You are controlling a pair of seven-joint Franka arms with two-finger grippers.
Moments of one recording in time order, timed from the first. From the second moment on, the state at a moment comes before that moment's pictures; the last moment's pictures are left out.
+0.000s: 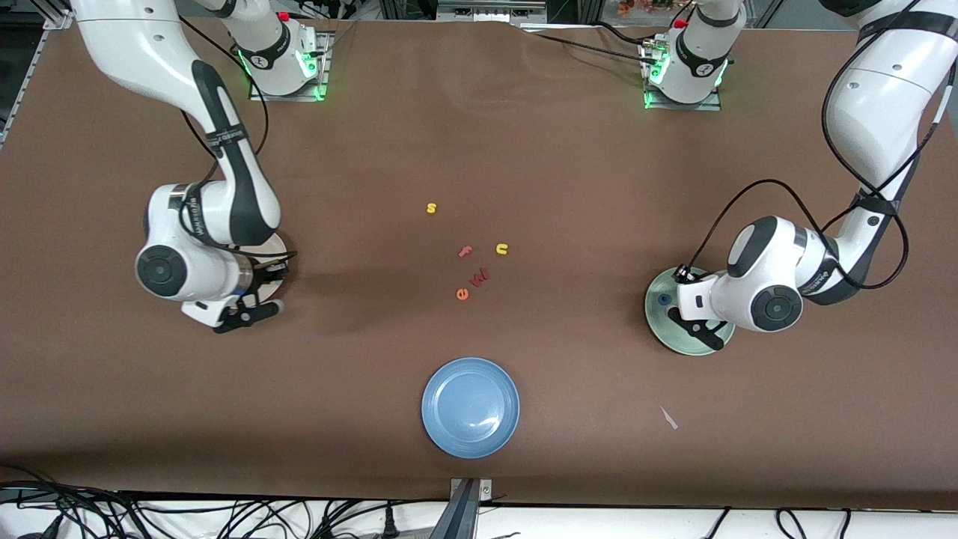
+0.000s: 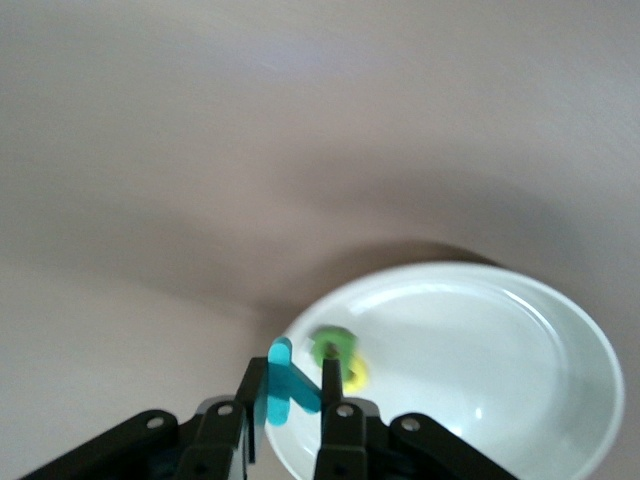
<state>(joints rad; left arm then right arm) 0.41 0.77 -0.65 -1.63 0.43 1.85 0.22 0.31 0.55 -0.20 -1.76 0.11 2.02 -0.23</state>
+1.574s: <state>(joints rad) 0.14 0.18 -0.32 -1.44 0.03 1.46 0.02 0.32 0.38 -0.22 -1.63 0.09 1.66 0.00</state>
